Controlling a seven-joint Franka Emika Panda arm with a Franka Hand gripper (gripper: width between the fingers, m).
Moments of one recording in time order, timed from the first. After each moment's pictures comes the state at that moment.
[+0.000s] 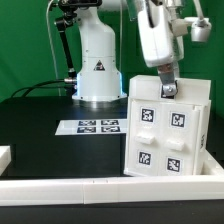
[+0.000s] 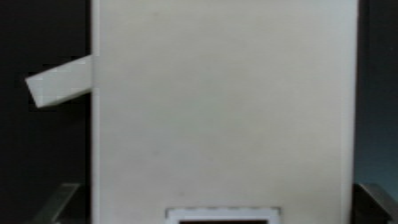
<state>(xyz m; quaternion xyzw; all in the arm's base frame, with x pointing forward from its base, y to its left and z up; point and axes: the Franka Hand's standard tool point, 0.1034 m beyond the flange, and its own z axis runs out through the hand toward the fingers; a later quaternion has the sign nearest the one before) 0.595 0.088 0.147 -0.54 0.83 0.03 0.13</state>
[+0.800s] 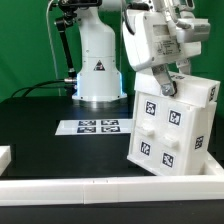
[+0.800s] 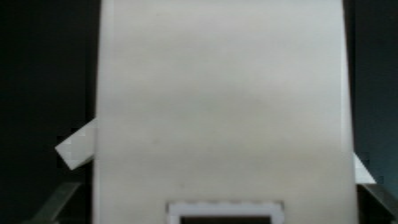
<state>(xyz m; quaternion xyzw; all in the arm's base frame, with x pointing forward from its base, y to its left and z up) 0.589 0.098 0.148 -0.44 0.88 0.06 0.16</state>
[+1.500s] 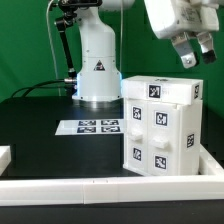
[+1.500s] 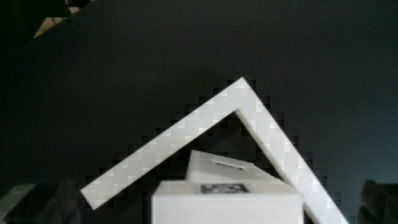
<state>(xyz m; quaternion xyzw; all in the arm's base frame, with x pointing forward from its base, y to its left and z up) 0.601 0.128 0.187 -0.45 0.87 0.07 0.19</state>
